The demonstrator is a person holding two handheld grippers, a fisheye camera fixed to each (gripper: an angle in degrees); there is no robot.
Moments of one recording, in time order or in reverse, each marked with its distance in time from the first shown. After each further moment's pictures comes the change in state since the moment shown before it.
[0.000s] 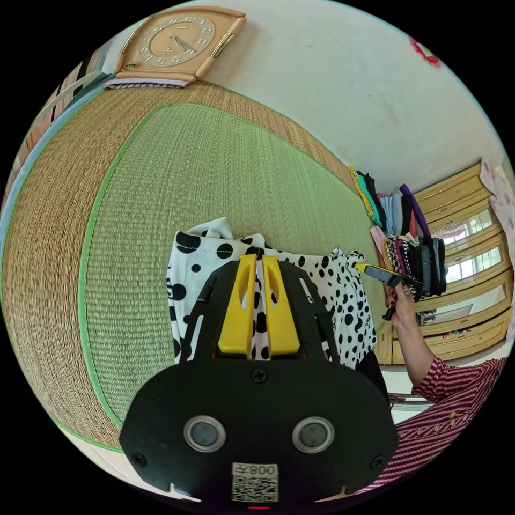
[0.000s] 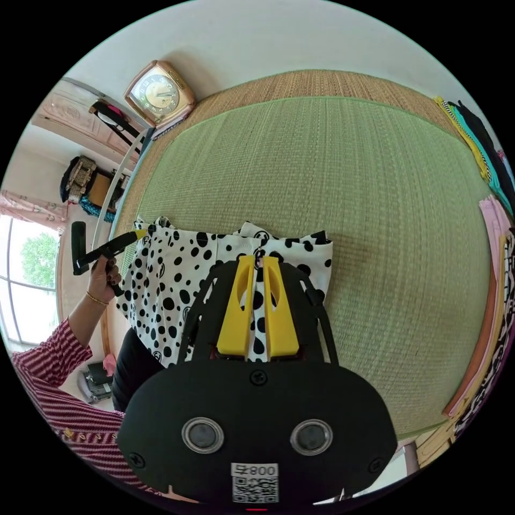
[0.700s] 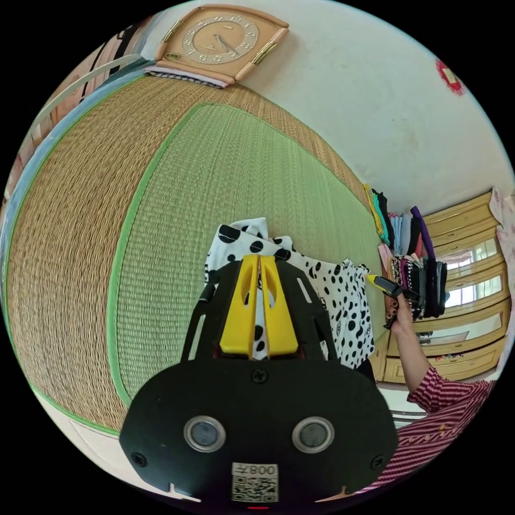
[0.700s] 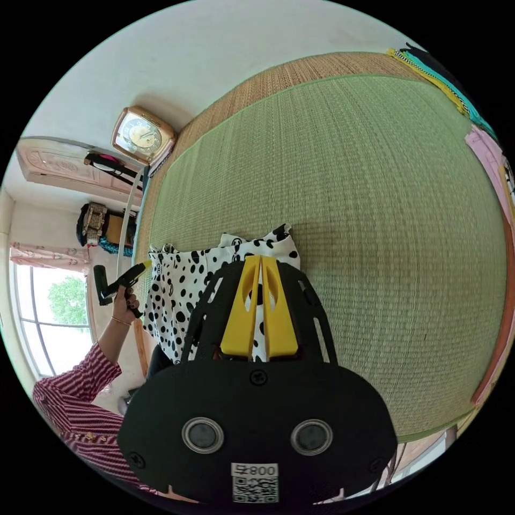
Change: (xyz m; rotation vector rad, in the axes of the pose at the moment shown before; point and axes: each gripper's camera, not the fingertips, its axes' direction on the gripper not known) left arm -0.099 -0.009 0.028 0.021 -0.022 -0.118; right arm 0.120 0.054 -0.032 0.042 -0.165 0.179
